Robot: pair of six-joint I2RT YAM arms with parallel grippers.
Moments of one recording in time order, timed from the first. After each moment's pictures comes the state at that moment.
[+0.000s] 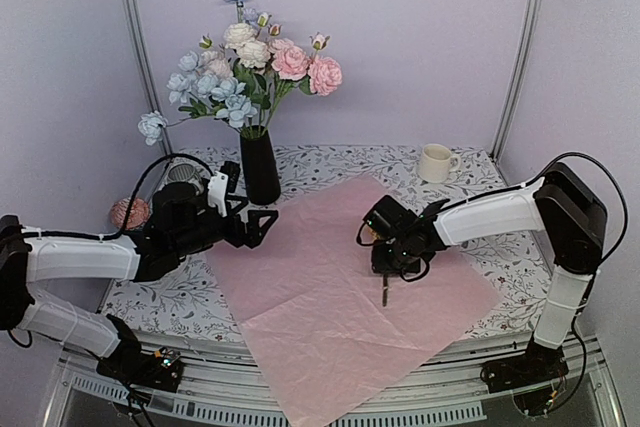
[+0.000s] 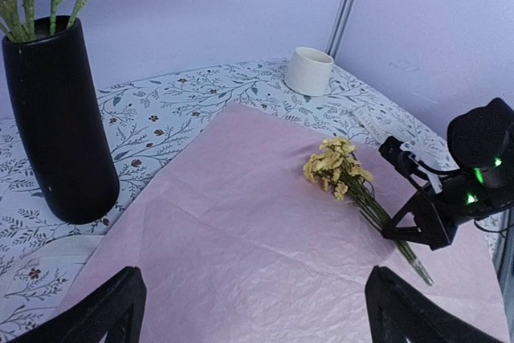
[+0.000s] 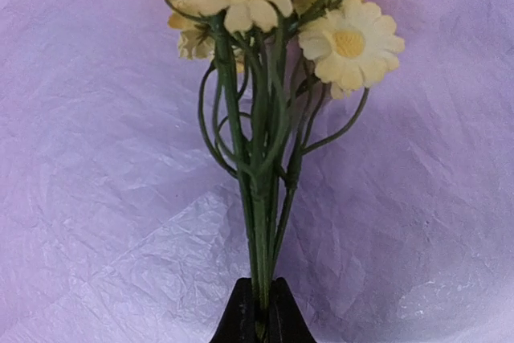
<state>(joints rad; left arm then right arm) -0.67 1.25 0.52 0.50 0.04 -0.20 0.86 1.85 1.09 -0.42 0.23 0.88</state>
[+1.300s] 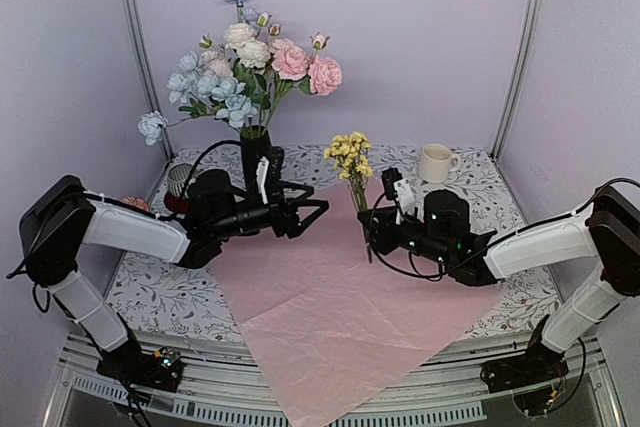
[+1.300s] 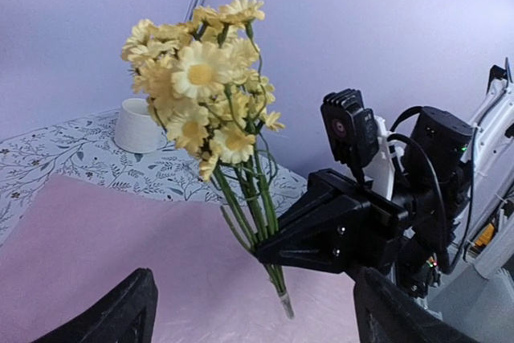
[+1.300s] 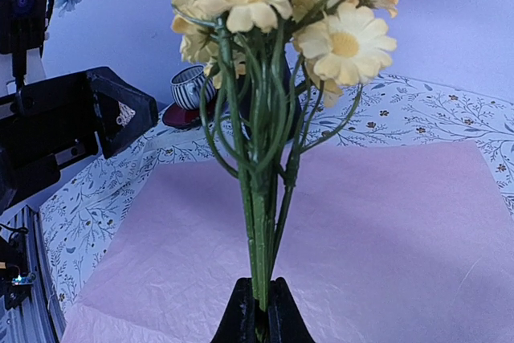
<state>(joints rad) -0.74 1.62 0.72 0.93 0.43 -0.36 0.86 1.55 0.66 0.68 0.05 0.28</state>
